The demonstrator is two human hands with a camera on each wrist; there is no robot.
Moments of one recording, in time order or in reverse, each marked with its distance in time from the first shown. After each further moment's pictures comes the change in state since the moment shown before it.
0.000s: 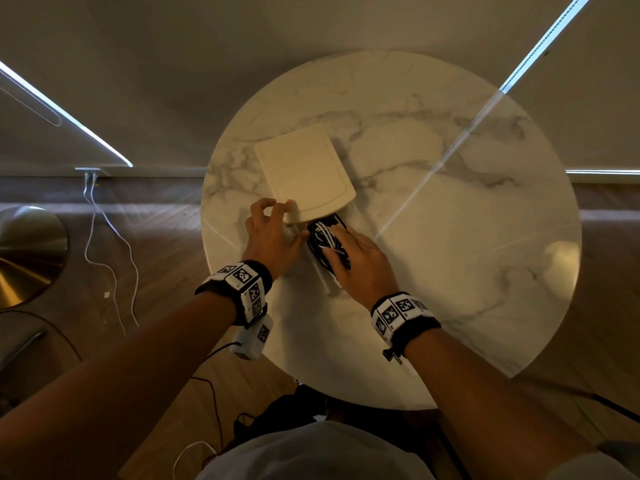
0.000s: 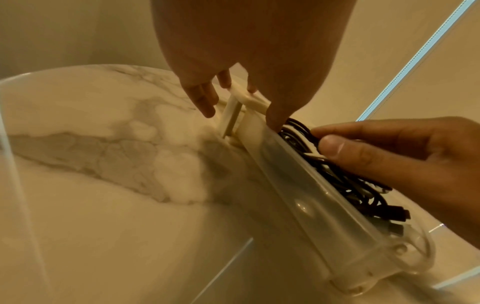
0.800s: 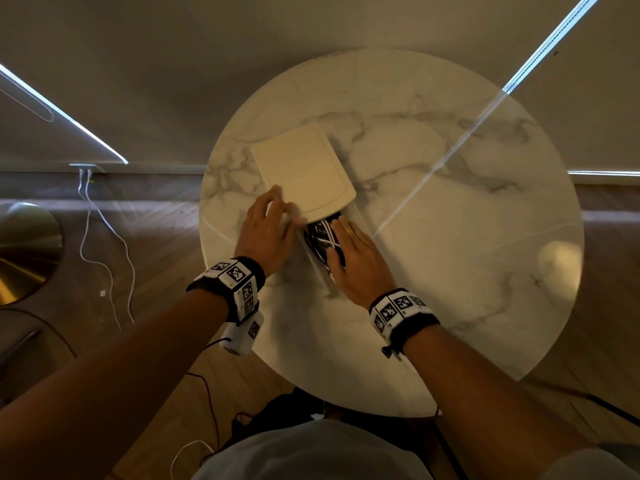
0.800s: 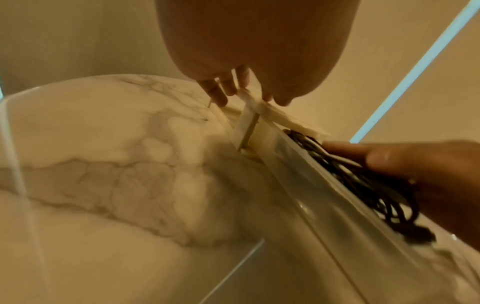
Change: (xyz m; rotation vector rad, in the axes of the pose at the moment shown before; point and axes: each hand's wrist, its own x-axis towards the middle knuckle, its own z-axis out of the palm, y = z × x) left_hand 0.020 -0.015 -0.006 0.089 0.070 0.235; right_hand 0.016 0.002 0.005 -0.054 -0.167 0.039
